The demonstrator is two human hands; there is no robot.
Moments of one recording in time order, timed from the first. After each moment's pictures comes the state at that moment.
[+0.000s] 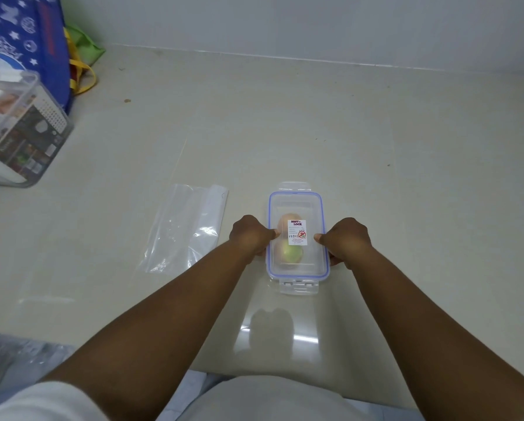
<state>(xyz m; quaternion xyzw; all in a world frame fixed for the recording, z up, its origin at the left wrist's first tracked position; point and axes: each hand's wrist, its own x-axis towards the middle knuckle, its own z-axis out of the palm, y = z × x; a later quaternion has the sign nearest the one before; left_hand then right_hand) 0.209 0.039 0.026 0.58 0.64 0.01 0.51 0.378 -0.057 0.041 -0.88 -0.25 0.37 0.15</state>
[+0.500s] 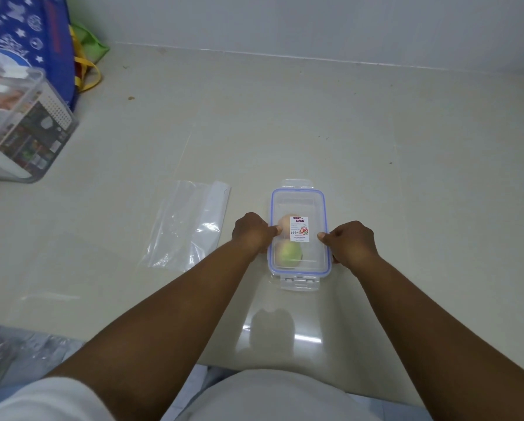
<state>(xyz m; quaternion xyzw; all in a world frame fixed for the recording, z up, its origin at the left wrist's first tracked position) 0.208 0.031 0.029 0.61 0.63 0.03 0.48 0.372 -0.075 0.041 -0.88 -0.28 0.34 0.19</state>
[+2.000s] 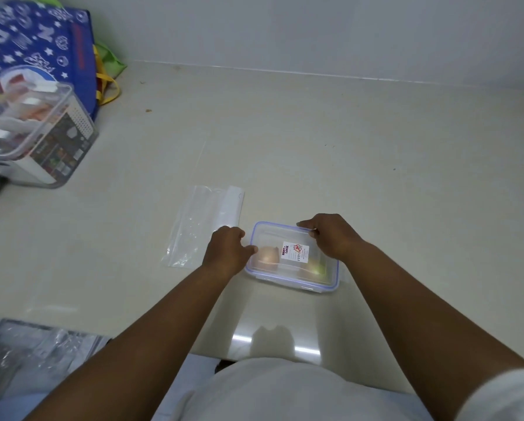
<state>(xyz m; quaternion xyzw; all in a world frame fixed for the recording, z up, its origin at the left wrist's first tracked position) 0.112 0.012 0.054 0.72 0.61 0.04 0.33 0.339 -0.049 0.043 -0.78 -0.56 0.28 0.08</state>
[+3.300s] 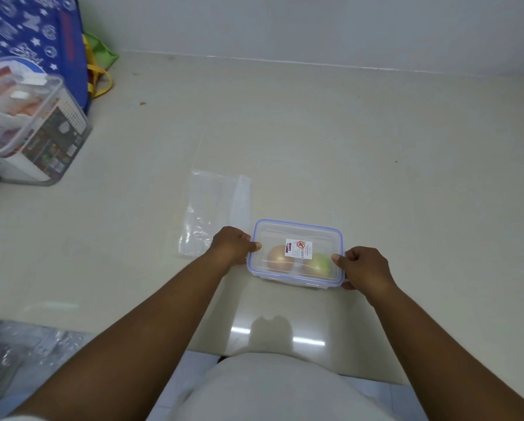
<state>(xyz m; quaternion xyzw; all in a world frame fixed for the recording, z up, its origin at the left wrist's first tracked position) 0.112 0.029 0.040 0.54 0.63 0.05 0.56 0.332 -0.129 0.032 -0.87 -0.20 0.36 0.28</state>
